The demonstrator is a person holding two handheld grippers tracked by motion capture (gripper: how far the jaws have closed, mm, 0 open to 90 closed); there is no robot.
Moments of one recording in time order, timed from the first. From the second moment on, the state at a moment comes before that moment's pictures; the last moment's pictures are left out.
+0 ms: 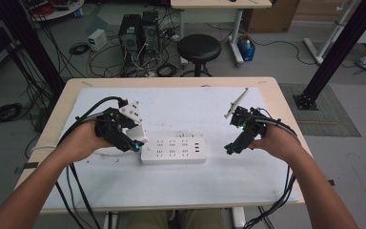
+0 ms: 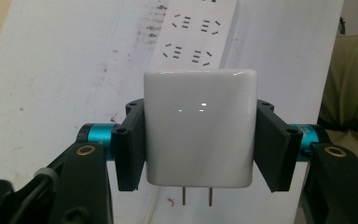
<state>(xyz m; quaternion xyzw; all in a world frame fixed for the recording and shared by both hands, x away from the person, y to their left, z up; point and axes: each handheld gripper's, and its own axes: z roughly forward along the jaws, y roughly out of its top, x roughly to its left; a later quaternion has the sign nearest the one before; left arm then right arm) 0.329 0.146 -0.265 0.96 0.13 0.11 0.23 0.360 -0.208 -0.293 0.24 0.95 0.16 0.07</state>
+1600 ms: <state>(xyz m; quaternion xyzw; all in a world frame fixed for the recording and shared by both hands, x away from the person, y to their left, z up) 0.331 0.075 -0.298 0.94 0.04 0.12 0.30 0.351 -0.207 -0.324 0.44 0.78 0.41 -0.16</state>
